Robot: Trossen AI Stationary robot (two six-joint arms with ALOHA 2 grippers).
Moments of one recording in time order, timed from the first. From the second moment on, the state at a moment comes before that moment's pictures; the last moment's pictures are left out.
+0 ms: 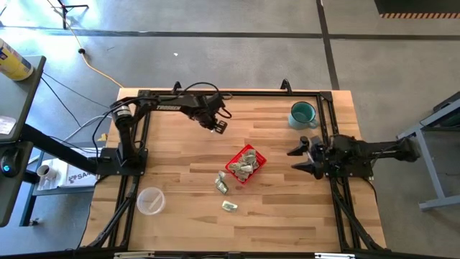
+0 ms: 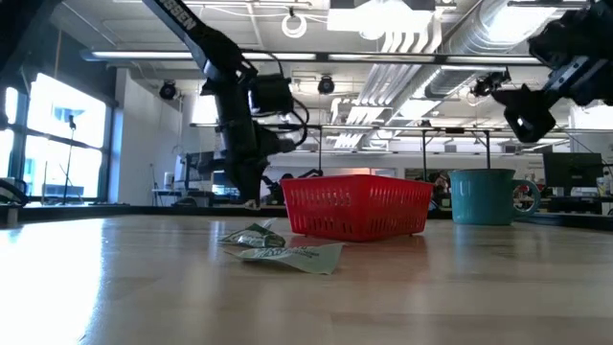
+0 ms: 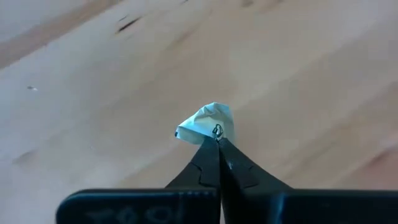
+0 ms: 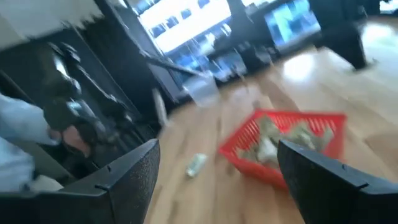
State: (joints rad) left arm 0.47 1.86 1.21 -0.61 0.01 -0.58; right arm 0.06 0.08 0.02 0.02 -0.11 0.52
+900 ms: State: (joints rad) left arm 0.10 1.74 1.21 -0.24 0.09 -0.63; right arm 0.05 0.02 0.02 0.02 -0.10 0.52
